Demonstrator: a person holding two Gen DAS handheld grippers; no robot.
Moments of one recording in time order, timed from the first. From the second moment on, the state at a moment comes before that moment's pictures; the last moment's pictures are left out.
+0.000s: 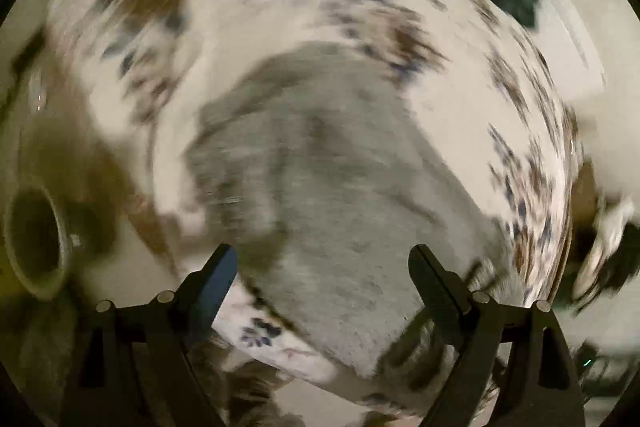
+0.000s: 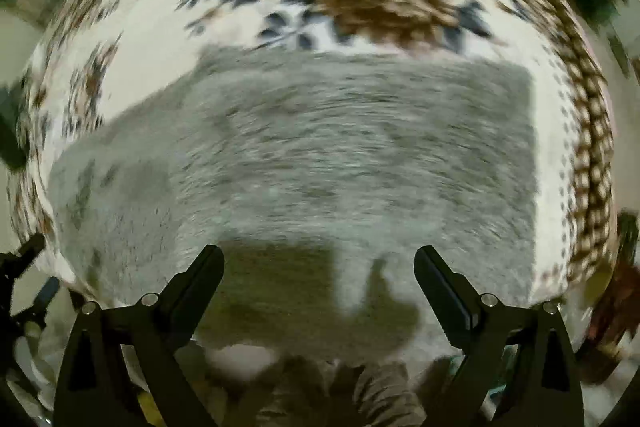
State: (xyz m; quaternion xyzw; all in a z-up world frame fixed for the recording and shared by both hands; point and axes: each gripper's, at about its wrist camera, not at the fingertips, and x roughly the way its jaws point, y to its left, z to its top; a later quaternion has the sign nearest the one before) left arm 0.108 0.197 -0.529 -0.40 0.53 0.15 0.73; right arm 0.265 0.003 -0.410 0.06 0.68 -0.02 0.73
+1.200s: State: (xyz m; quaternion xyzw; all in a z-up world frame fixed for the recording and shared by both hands) left arm 0.093 0.269 -0.612 -0.53 0.43 0.13 0.72; right arm 0.261 0.064 -0.473 0.07 0.73 0.01 0.68
